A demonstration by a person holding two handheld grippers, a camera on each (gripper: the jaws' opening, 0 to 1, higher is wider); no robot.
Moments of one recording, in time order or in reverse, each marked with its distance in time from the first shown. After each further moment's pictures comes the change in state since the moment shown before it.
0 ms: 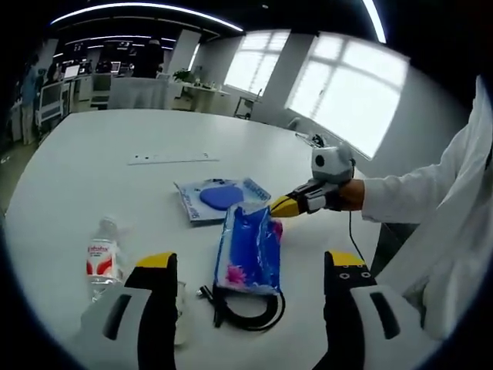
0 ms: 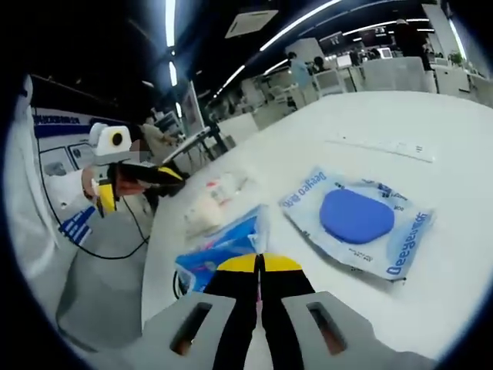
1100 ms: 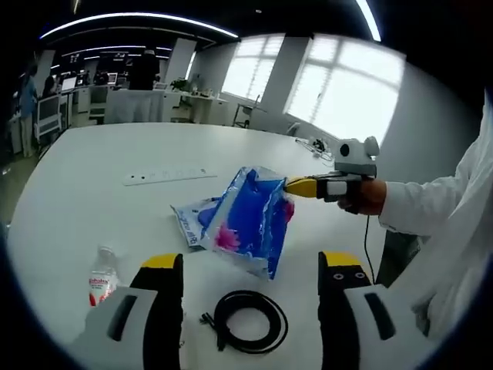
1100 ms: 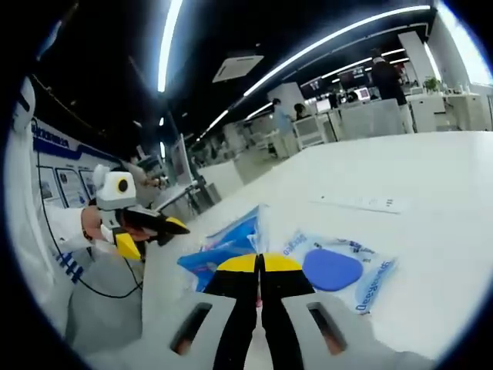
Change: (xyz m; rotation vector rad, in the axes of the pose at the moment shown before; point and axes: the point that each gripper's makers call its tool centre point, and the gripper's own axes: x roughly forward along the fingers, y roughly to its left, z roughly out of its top) left arm 0.017 -0.005 0.035 0.046 -0.040 0.023; right arm -0.043 0.007 0.078 -0.006 -0.281 -0.128
